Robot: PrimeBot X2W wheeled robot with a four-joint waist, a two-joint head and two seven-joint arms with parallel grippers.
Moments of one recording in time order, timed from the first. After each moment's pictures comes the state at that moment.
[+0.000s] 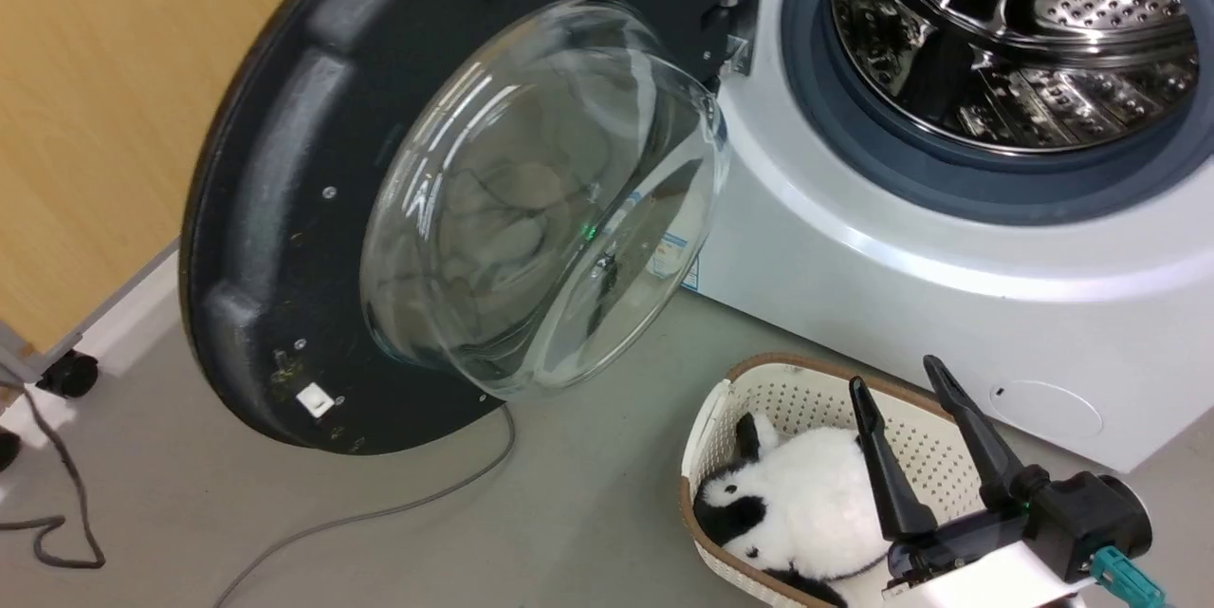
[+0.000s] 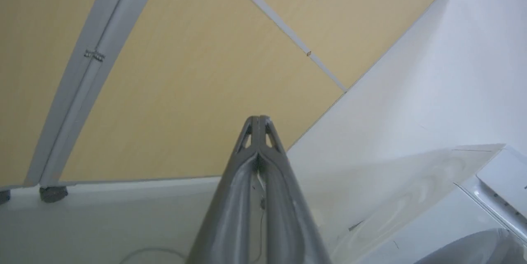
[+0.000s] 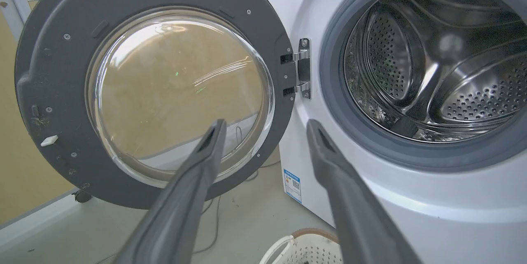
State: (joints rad) left arm -0.51 0.44 0.51 0.39 -0.83 -0.12 0.06; right arm 0.00 -0.09 0.15 -0.01 0.15 0.13 -0.26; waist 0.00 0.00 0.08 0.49
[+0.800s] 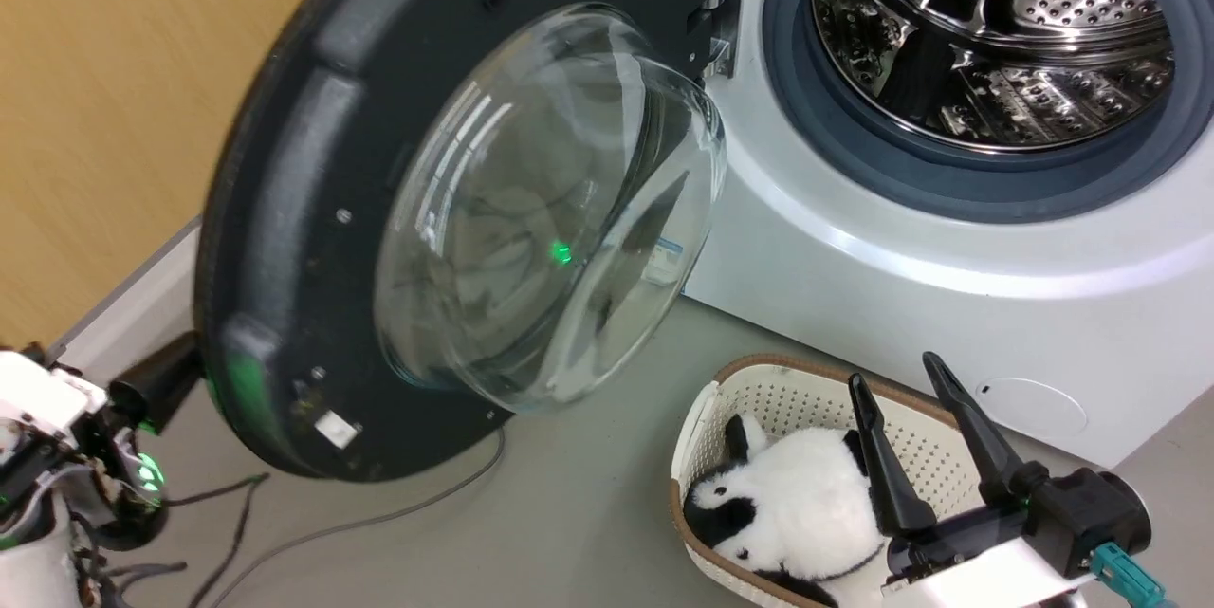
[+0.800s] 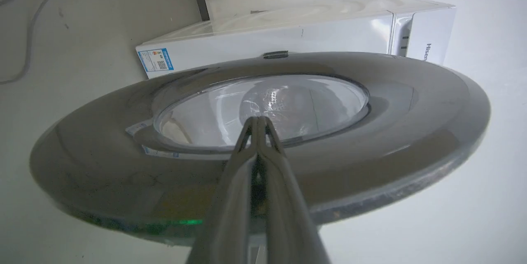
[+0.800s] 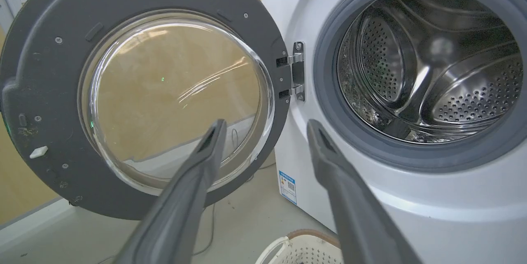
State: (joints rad) left arm -0.47 0.25 0.51 0.53 -1.32 -0.07 0.93; right arm 0.00 -0.08 0.15 0.00 0.15 0.13 -0.26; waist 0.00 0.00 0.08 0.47
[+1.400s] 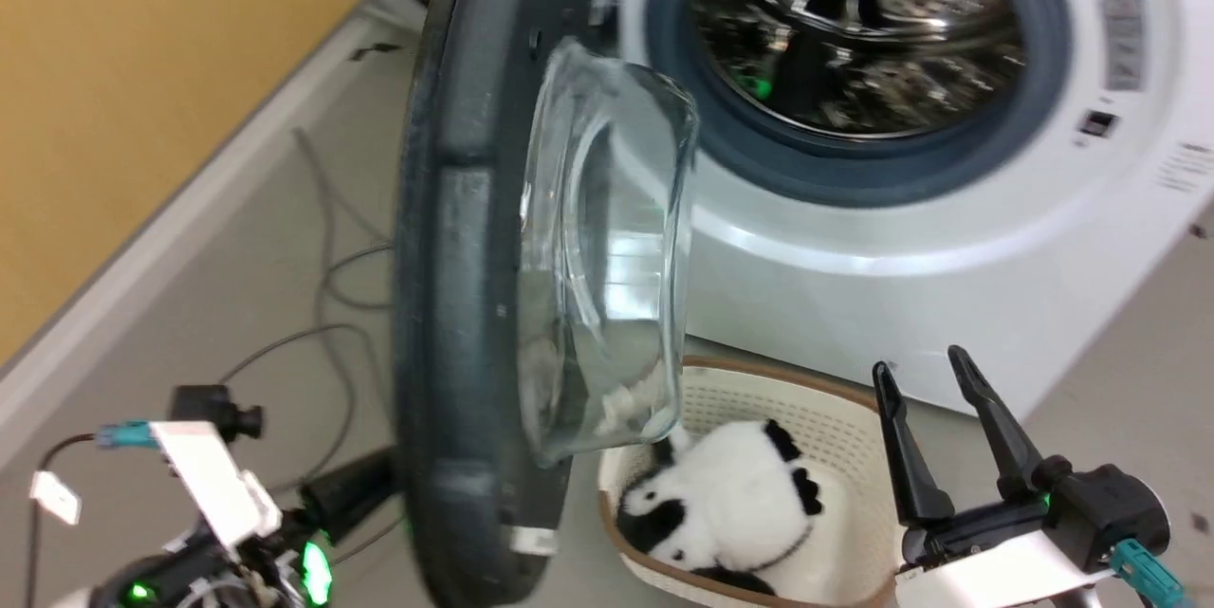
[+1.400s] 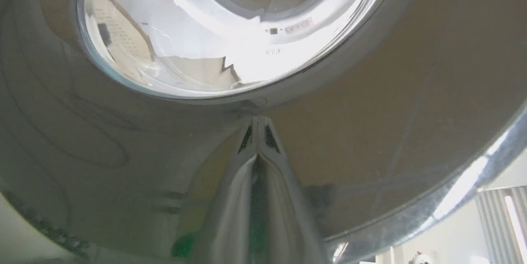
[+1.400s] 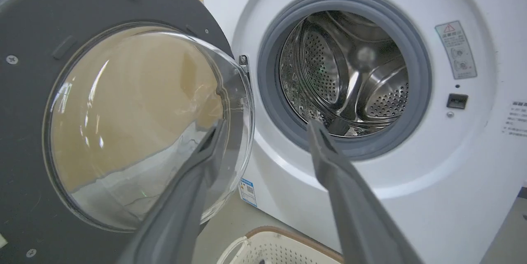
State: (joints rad) left arm -0.17 0.07 0.31 0.07 -1.43 0.05 1.17; right arm -0.01 -0.06 0.10 0.00 0.15 0.13 -0.26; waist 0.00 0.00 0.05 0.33
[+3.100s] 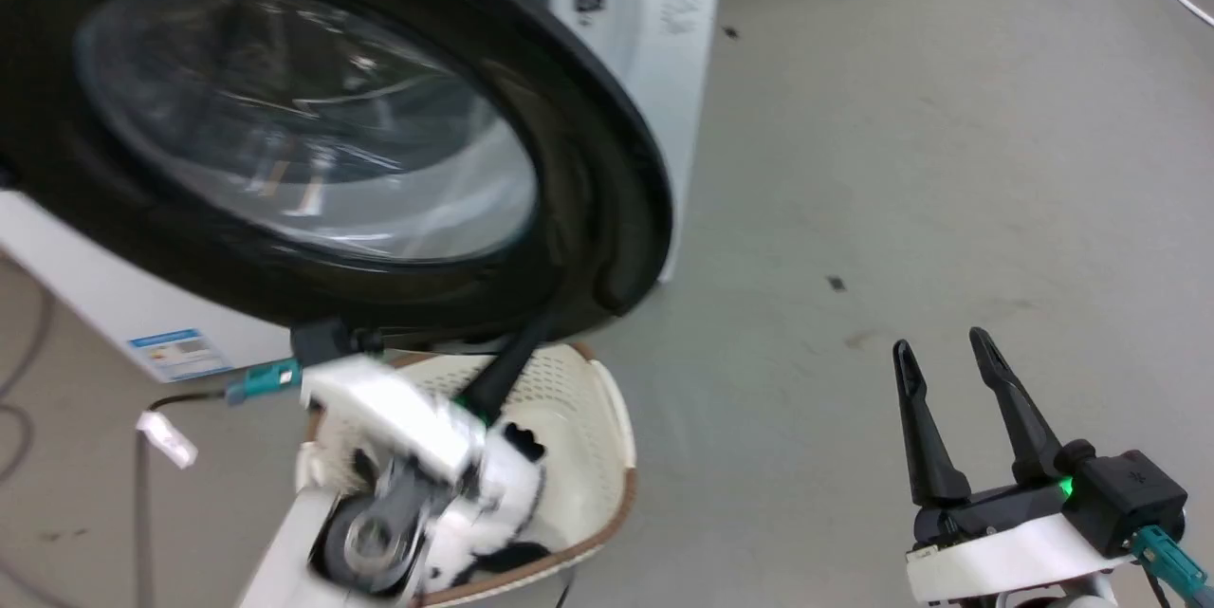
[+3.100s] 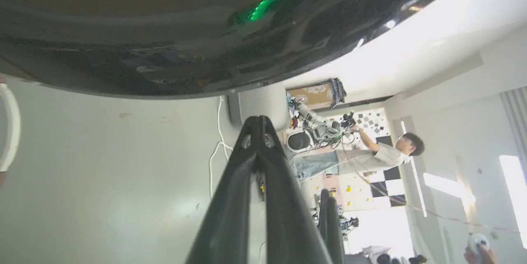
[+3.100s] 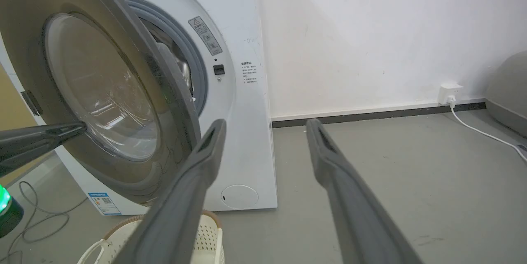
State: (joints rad) left arm -0.36 0.13 -0.27 0.28 -1.49 -0.13 0.25; right arm -0.03 -0.05 0.08 0.00 0.18 0.13 -0.26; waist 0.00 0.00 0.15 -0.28
